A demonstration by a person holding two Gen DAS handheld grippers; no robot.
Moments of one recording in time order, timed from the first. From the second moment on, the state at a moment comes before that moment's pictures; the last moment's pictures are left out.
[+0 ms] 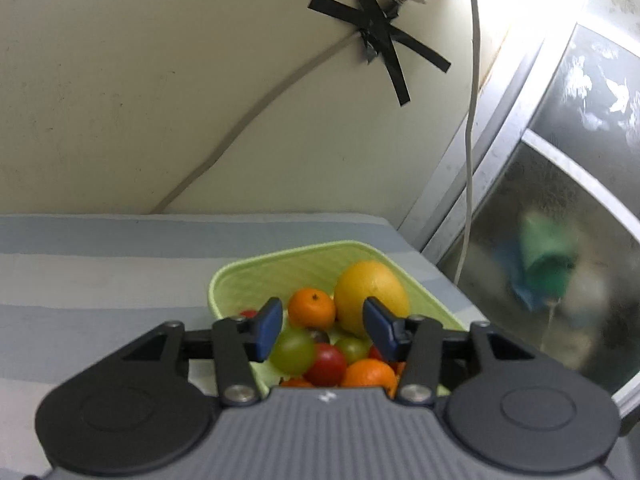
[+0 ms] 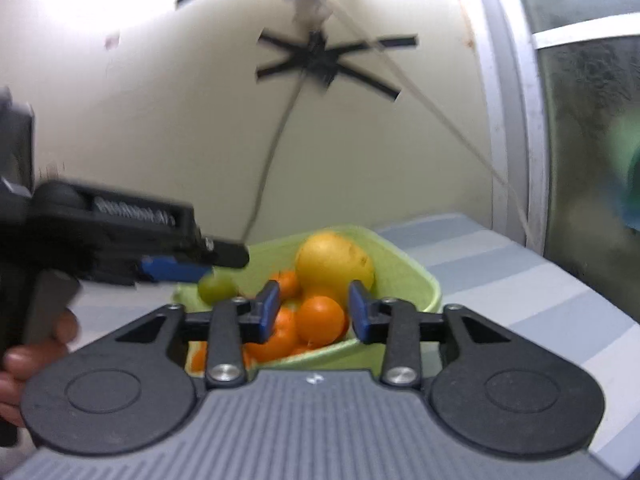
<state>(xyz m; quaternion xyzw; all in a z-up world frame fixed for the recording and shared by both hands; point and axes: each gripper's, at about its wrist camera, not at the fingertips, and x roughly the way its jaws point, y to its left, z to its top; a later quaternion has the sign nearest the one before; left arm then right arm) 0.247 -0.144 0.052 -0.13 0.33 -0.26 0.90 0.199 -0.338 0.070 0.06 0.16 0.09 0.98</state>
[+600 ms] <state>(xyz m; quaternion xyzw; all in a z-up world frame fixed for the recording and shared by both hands) 0.147 0.027 0.049 -0.14 0.27 -0.12 0.95 0.185 -0.367 0.073 0.15 0.14 0.04 0.98</state>
